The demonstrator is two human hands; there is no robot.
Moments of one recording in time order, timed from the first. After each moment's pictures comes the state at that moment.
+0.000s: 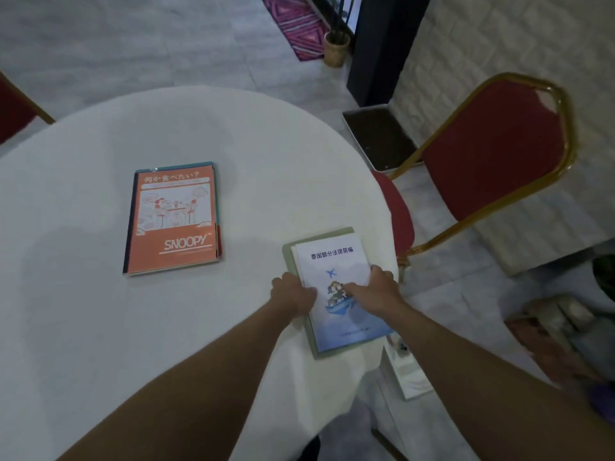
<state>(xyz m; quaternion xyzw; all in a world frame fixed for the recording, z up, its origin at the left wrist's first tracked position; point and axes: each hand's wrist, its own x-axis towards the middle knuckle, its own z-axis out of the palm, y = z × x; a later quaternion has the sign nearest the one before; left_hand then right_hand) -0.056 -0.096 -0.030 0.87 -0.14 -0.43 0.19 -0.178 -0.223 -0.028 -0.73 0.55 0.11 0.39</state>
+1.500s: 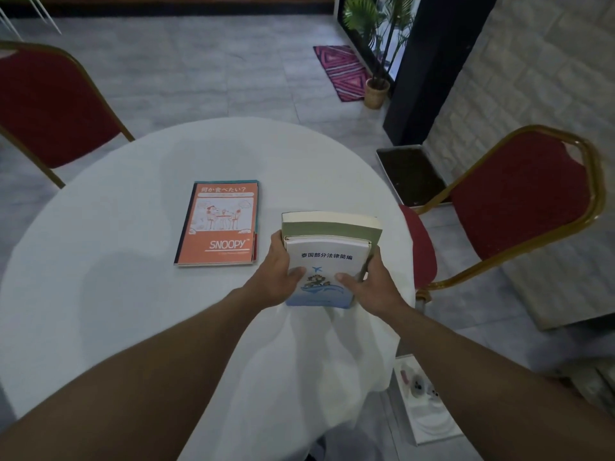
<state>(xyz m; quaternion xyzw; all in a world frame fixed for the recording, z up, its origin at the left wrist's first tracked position) -0.001 -0.034 0.029 0.79 -0.37 -0.22 0.43 -0.148 -0.201 0.017 -0.75 0.30 -0.10 0.57</state>
